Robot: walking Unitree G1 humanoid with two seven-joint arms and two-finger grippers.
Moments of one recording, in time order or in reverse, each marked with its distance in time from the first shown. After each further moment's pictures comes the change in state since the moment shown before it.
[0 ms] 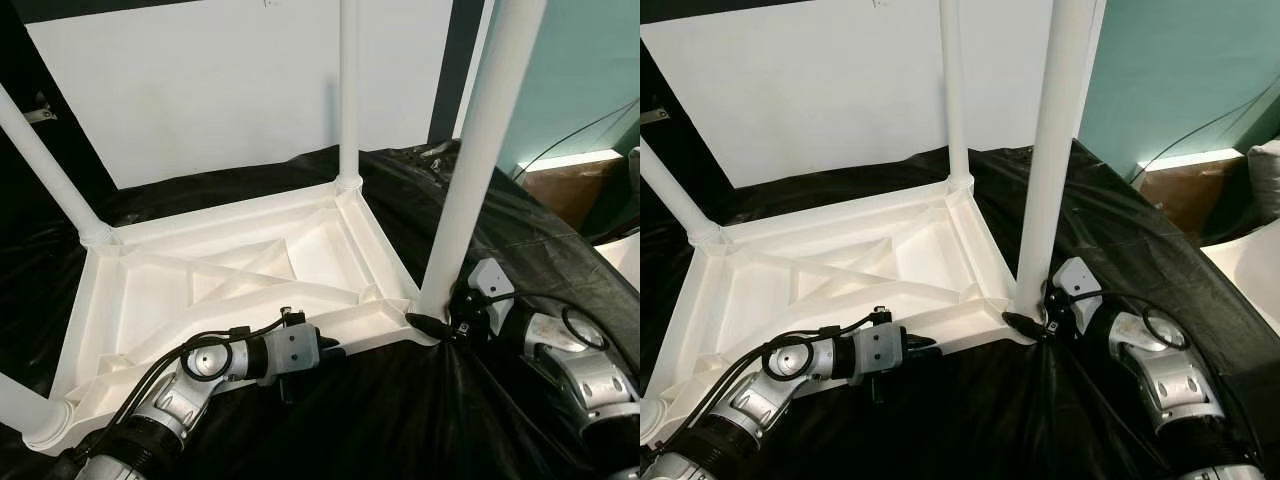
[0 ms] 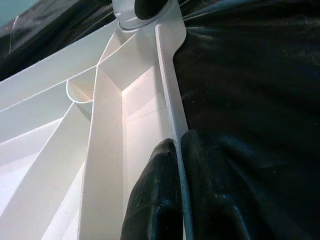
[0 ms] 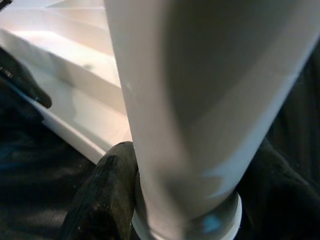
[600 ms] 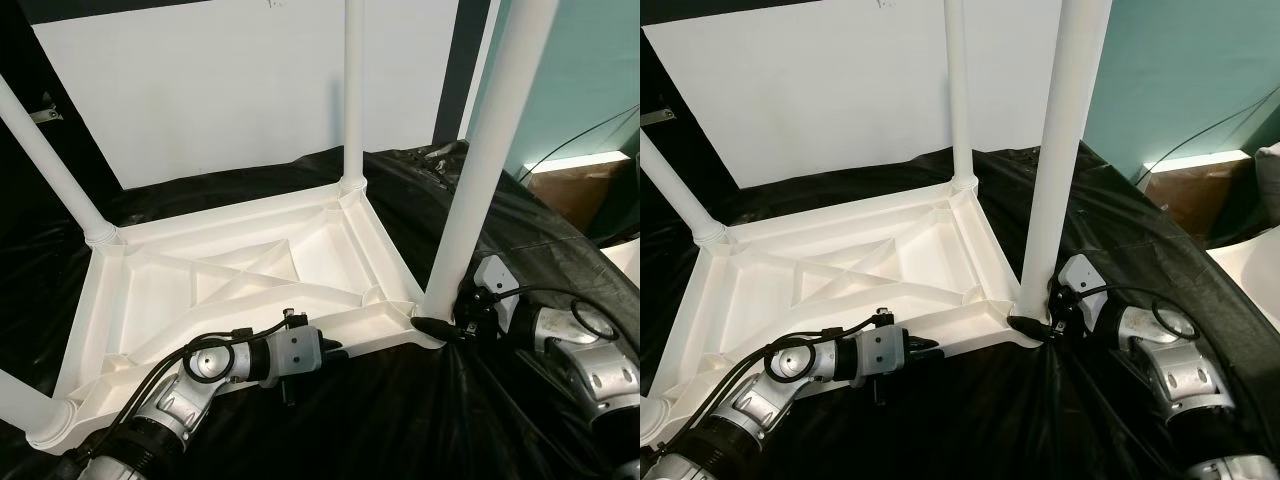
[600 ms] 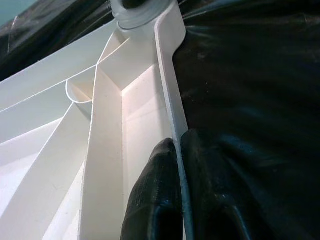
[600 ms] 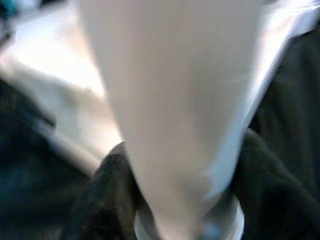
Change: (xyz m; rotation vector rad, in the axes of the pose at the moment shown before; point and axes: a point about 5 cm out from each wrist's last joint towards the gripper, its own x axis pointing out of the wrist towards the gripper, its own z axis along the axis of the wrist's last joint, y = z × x) left arm -0.002 -0.001 -0.002 0.003 0.006 -0.001; right arm 0.002 0.007 -0.002 0.137 -0.097 -0.077
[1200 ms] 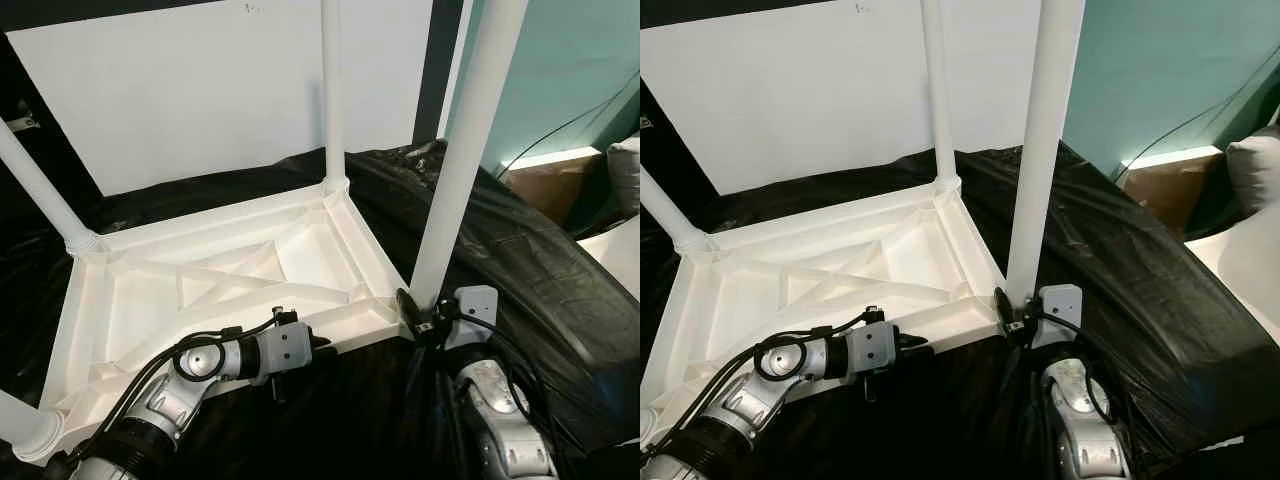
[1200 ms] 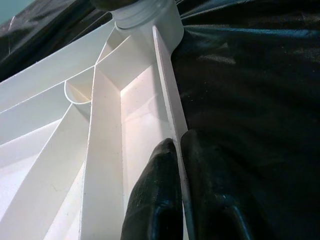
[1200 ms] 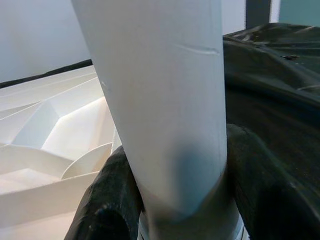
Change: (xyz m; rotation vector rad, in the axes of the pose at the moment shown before) left arm -0.005 0.003 -0.004 -0.016 0.025 0.015; right arm 0.022 0.052 -0.006 0.188 -0.165 -0.714
